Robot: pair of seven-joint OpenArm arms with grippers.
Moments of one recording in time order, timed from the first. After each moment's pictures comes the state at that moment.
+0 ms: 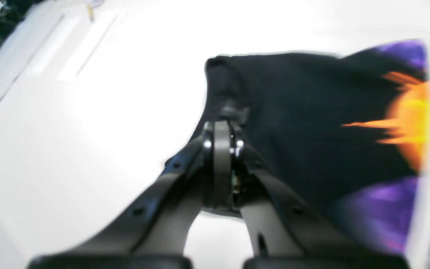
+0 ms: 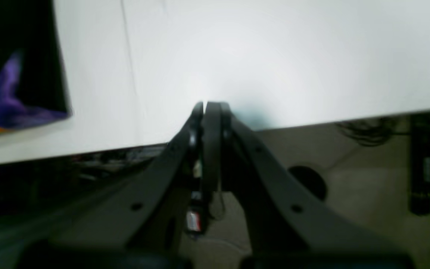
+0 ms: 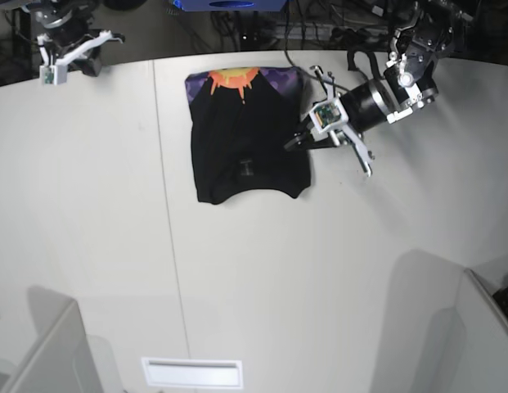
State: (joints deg) left arm 21.0 -30.8 12.4 112.0 8.0 -32.6 -0.2; right arm -40.2 -5.2 41.2 113.5 24.4 36.0 -43.9
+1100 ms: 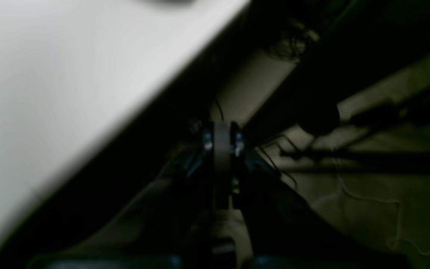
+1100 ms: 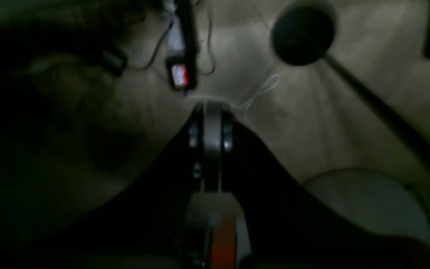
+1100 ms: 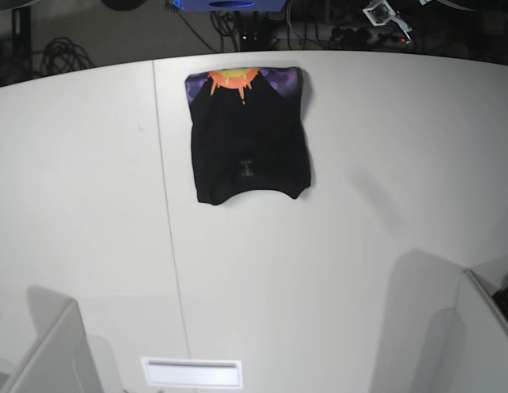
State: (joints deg) left arm 51.5 -29.9 2.2 86.6 8.0 -32.2 -22.7; right arm -54.8 -5.1 36.5 95.0 8.9 40.1 -43.0
